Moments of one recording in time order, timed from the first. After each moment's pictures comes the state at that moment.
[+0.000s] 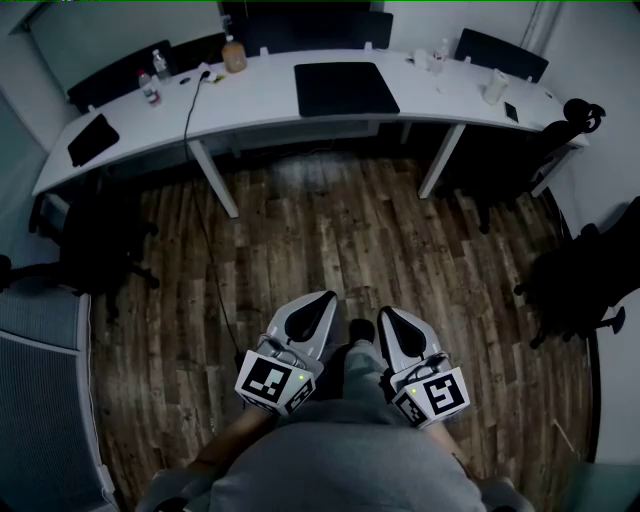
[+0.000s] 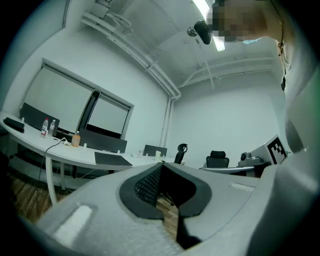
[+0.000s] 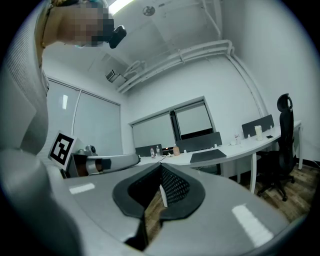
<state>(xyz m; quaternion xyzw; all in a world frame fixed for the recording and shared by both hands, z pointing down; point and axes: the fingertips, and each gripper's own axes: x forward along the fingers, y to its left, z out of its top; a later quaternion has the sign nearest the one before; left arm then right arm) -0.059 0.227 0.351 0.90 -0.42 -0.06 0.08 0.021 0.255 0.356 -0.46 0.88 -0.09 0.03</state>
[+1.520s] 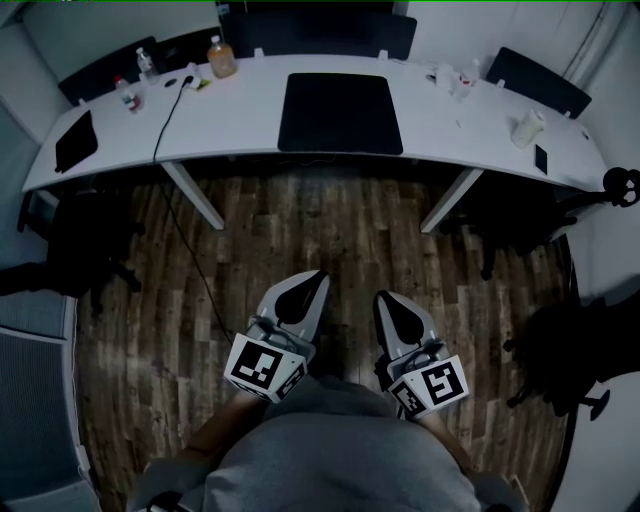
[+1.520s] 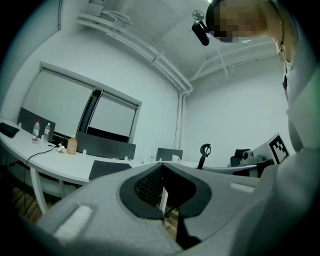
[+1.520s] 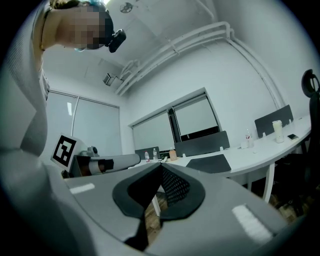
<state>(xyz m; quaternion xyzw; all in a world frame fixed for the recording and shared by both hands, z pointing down) 0.025 -0.050 0.338 0.87 -0.49 -0.05 0.07 0.117 -0.030 0.349 -0.40 0.91 -0.09 0.03</state>
